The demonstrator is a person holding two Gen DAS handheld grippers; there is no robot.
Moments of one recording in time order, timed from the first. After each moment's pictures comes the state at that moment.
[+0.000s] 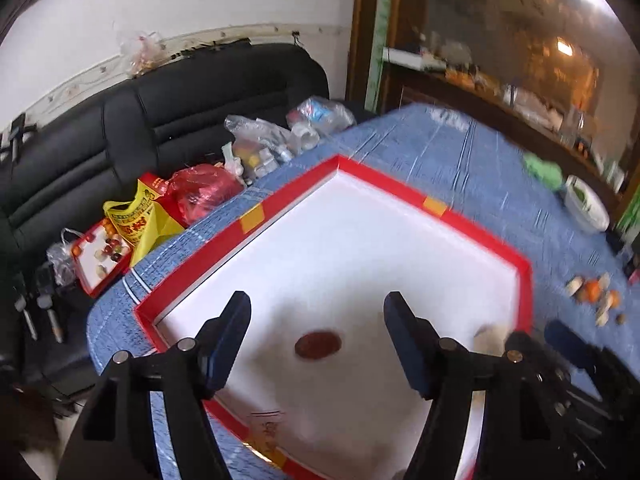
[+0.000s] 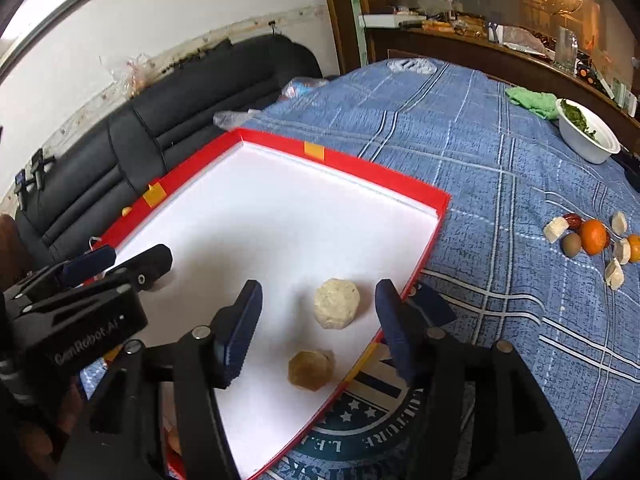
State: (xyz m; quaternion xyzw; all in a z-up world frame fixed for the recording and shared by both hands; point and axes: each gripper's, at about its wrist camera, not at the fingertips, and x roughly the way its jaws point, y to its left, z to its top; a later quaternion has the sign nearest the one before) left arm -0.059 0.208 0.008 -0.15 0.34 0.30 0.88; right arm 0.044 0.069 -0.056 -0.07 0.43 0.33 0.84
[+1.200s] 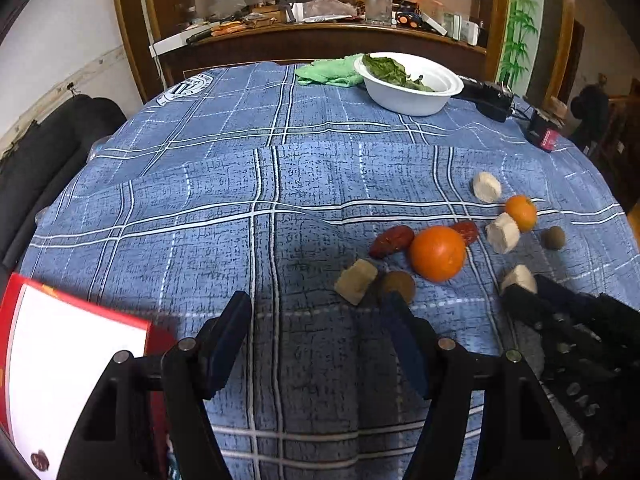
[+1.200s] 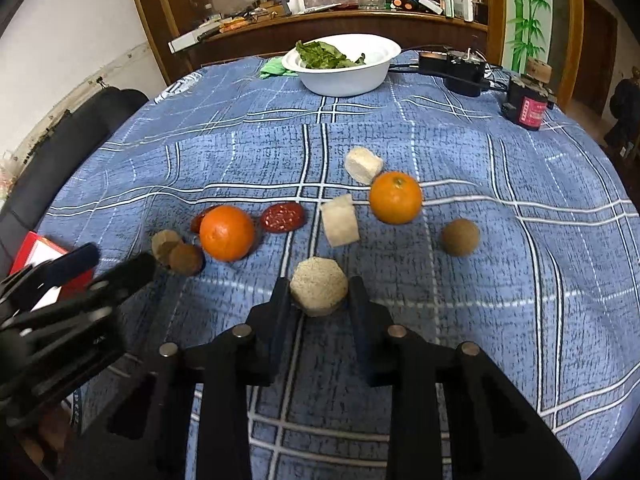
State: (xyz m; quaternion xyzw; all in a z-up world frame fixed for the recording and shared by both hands) left arm 0.151 0.011 -0.043 0.03 0.42 0.05 0.90; right arm 0.173 -0.157 -0.083 0.01 0.46 0.11 0.88
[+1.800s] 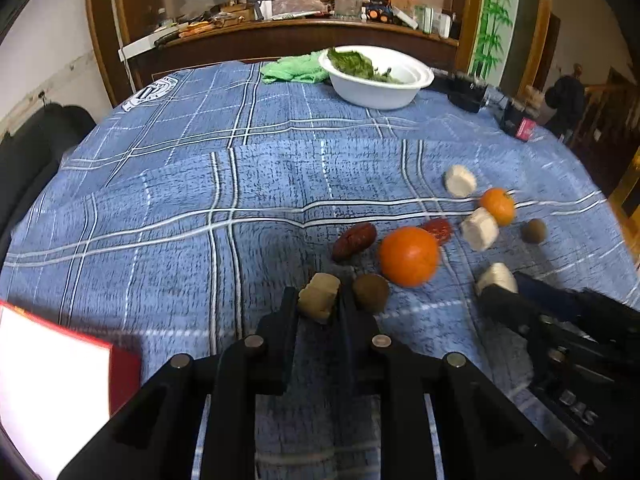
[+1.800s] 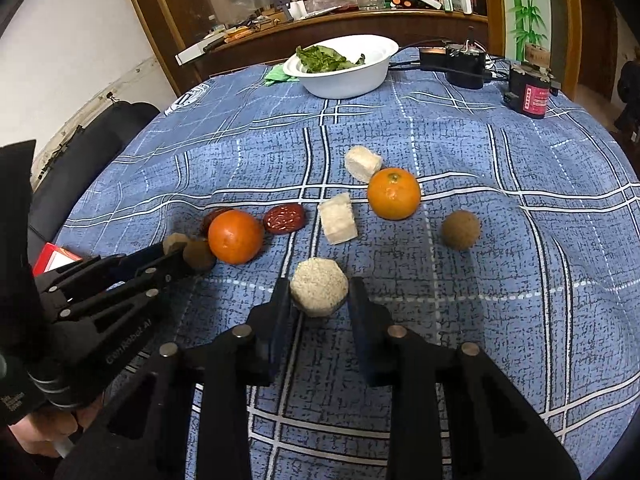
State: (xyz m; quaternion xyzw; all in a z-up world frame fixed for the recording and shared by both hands) left arm 0.152 0.004 -0.041 0.02 0.43 -0.01 0.90; right arm 0.173 -0.165 -0.084 0.04 0.46 0.13 0.88
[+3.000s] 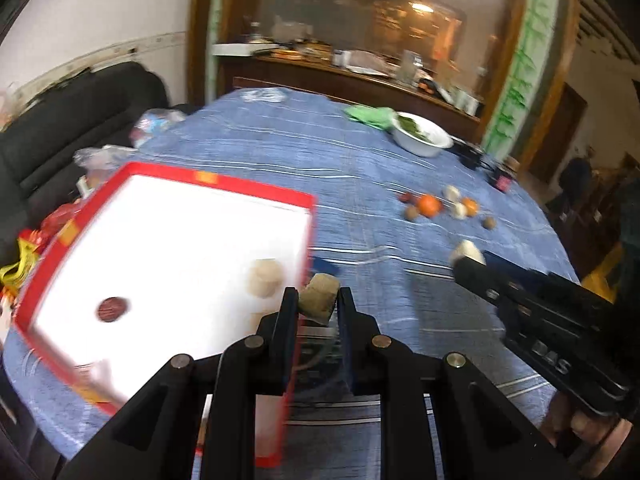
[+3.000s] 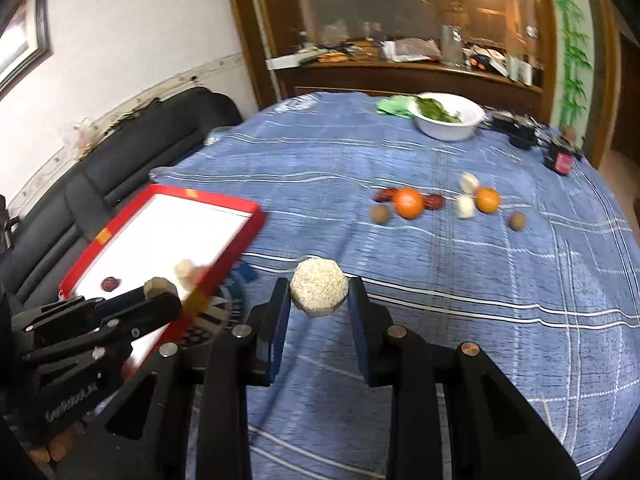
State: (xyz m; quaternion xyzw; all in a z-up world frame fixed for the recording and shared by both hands) left arm -0.046 0.099 0.013 -0.09 0.36 0.05 0.93; right arm 0.033 -0.080 -0.016 -0.02 0.39 0.22 0.89
